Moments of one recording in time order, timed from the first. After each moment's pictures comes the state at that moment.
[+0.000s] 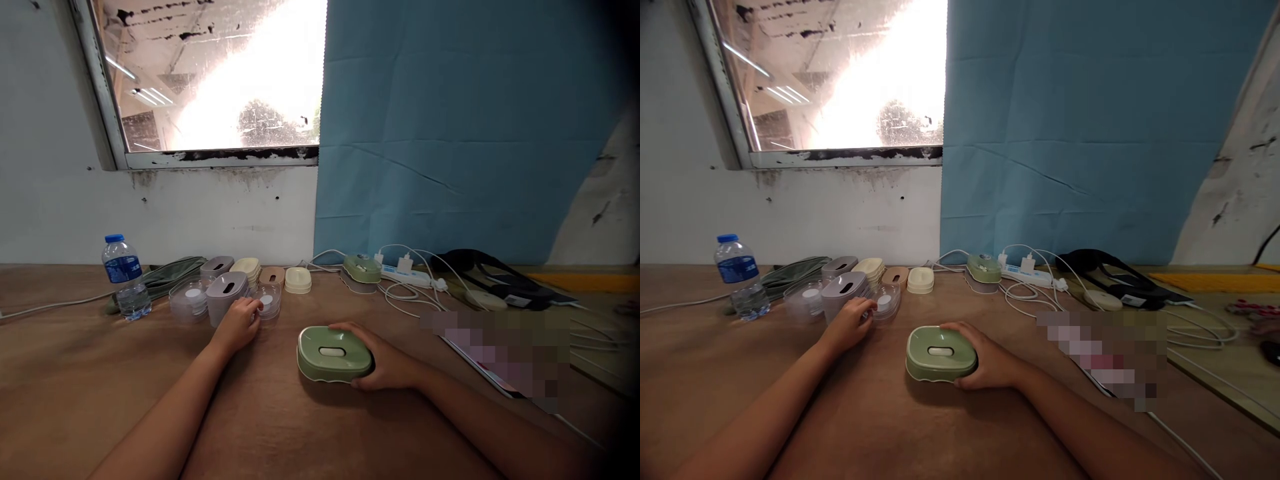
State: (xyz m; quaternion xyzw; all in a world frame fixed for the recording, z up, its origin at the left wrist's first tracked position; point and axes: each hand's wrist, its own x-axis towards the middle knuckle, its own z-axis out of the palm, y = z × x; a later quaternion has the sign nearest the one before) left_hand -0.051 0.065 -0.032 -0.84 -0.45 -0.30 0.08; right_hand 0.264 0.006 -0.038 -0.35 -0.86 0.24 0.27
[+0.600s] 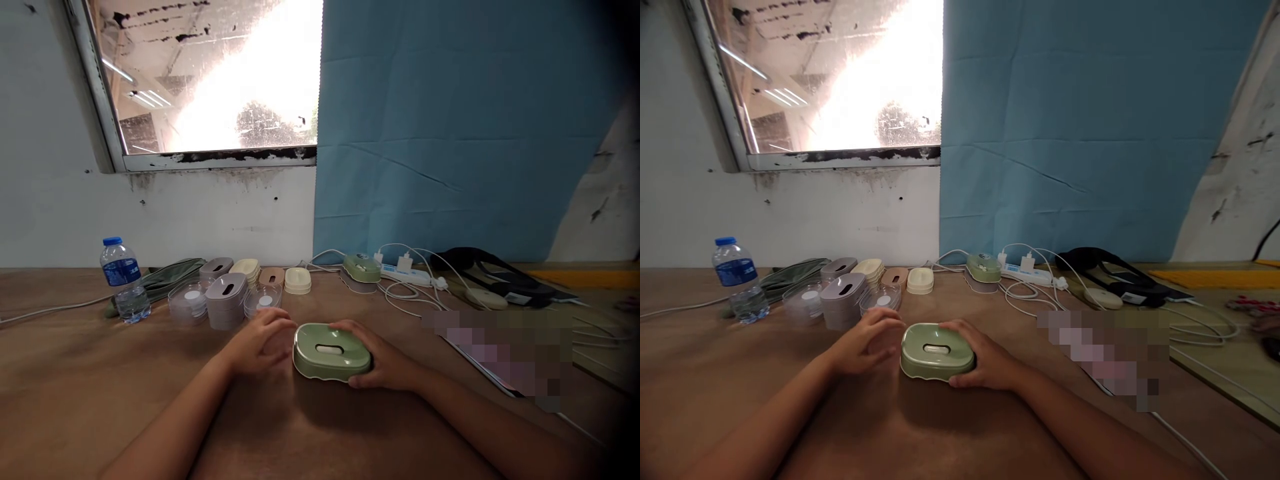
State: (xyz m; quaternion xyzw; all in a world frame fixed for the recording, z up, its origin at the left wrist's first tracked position) left_hand -0.029 0.028 -0.015 -0.92 -0.27 -0.27 -0.04; right_hand 0.262 0.007 -0.040 -0.34 -0.87 0.22 0.29
